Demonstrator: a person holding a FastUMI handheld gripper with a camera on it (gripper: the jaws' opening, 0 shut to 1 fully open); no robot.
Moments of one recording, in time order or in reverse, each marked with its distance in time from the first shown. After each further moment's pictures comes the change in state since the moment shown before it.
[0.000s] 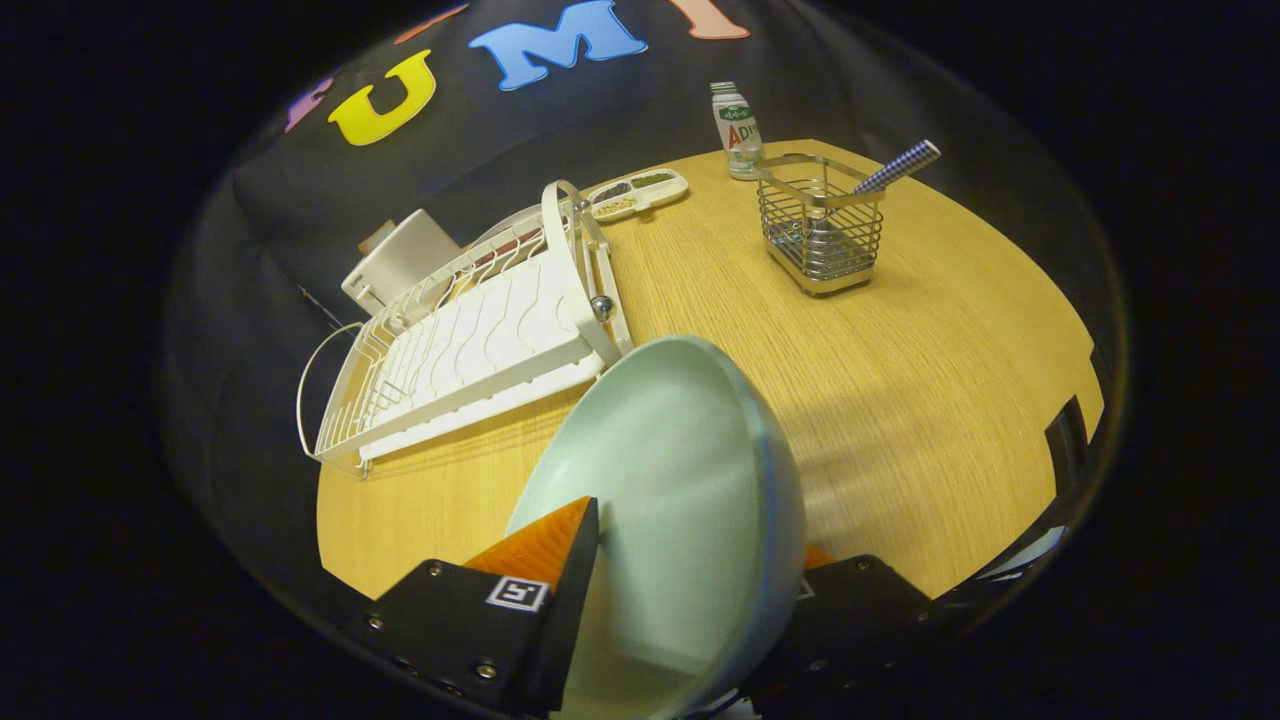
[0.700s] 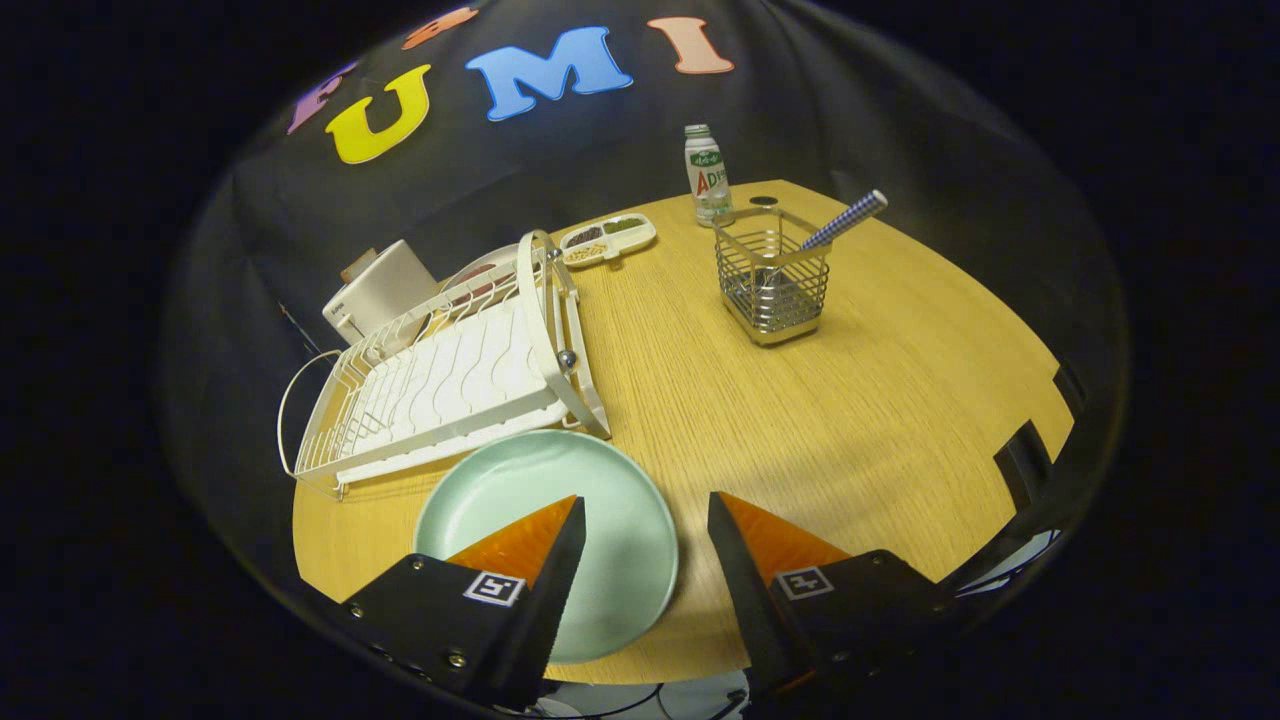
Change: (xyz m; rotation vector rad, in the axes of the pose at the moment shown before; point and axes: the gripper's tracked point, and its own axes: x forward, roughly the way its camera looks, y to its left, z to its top) arm -0.025 -0.017 0.038 -0.011 -0.174 -0.106
